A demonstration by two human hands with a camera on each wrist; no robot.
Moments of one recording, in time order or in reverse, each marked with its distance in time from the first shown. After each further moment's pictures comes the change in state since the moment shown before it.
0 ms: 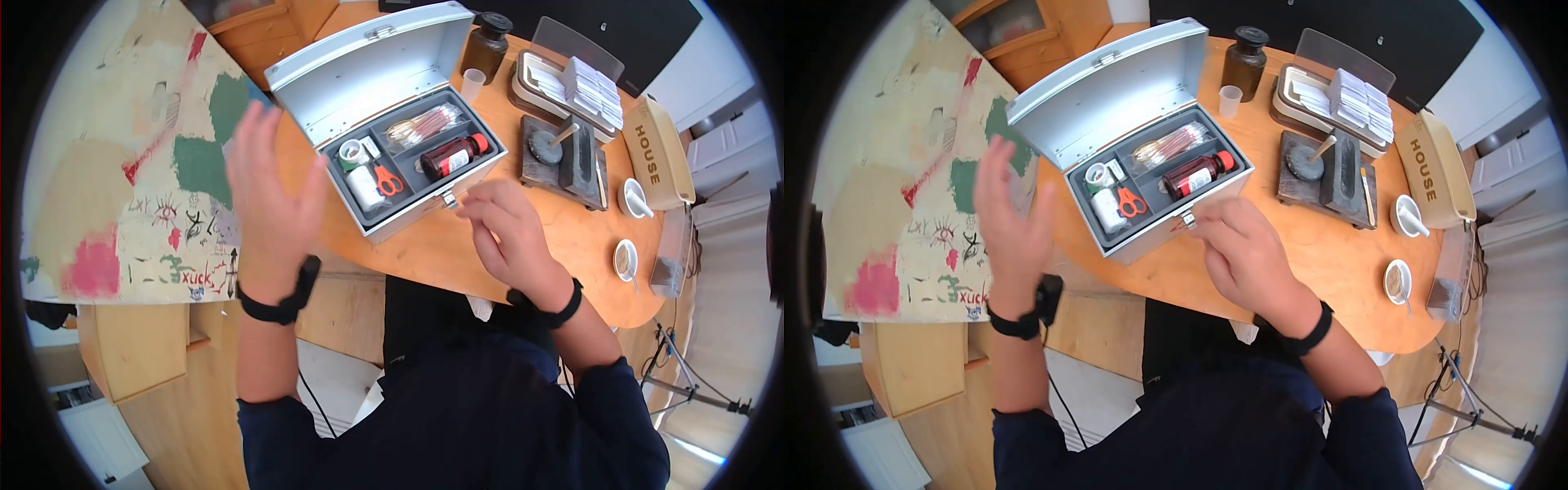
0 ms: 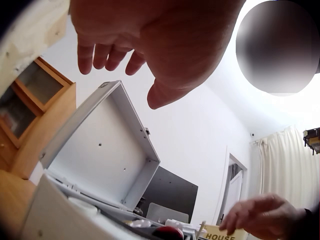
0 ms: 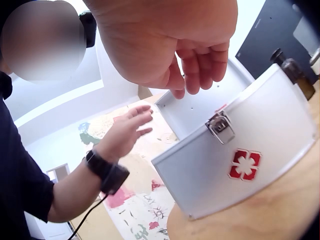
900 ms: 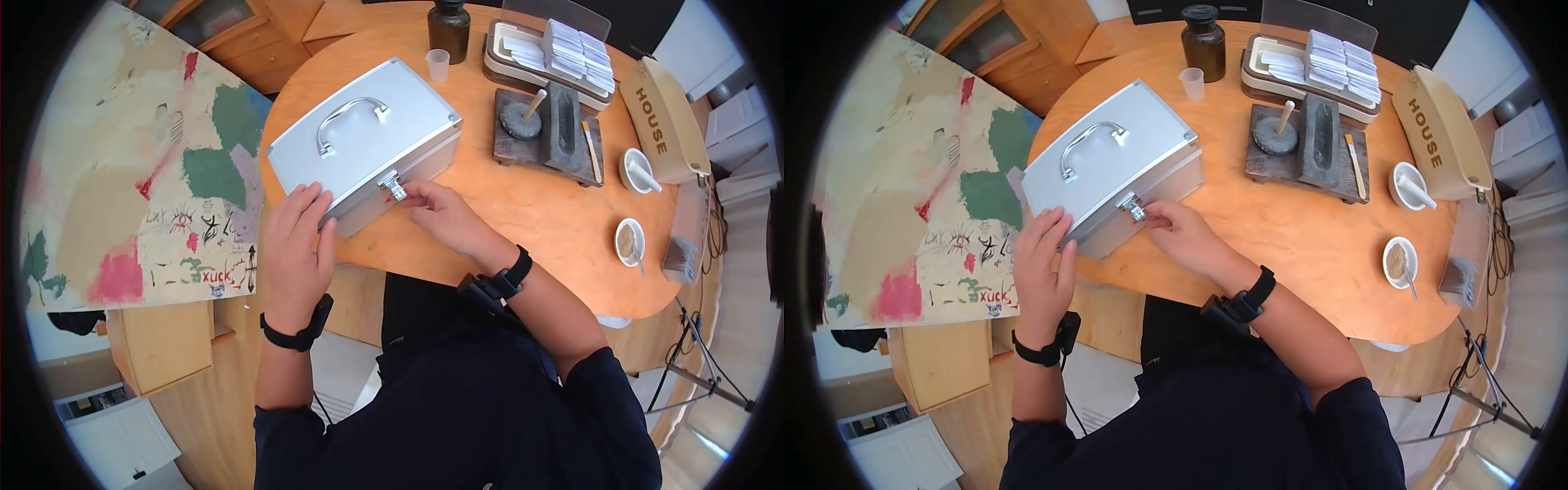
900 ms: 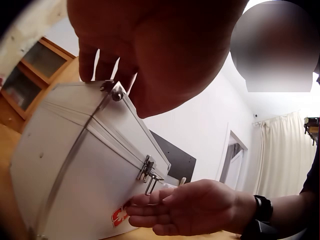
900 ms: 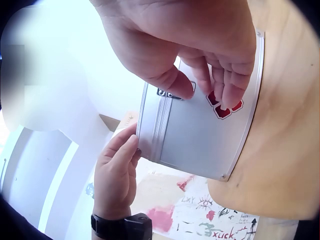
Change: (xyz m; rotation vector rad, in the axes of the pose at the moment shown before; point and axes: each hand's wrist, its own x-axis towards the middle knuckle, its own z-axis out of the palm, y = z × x) left_hand -0.052 0.071 0.013 -0.007 -0.344 0.068; right_hand -0.039 0.045 0.050 1.074 -0.129 0.799
